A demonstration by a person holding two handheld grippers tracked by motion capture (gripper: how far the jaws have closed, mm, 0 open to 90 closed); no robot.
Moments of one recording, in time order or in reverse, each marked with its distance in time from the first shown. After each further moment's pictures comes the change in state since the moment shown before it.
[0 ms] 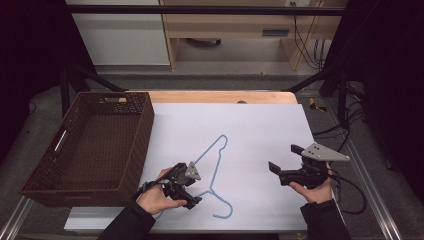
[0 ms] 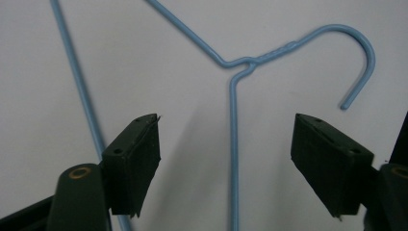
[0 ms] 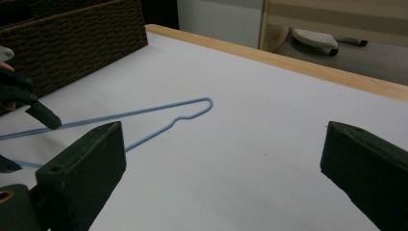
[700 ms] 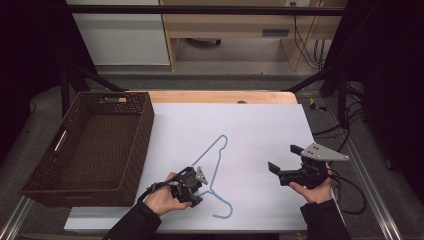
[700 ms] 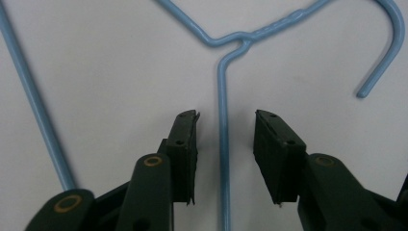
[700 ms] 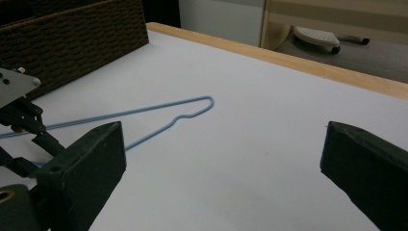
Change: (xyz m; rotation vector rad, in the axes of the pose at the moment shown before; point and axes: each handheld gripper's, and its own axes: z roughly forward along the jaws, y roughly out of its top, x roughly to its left) left arm -0.005 0.003 0.023 0.097 -0.020 0.004; right arm 0.000 0.000 0.001 0.008 0.004 -0.001
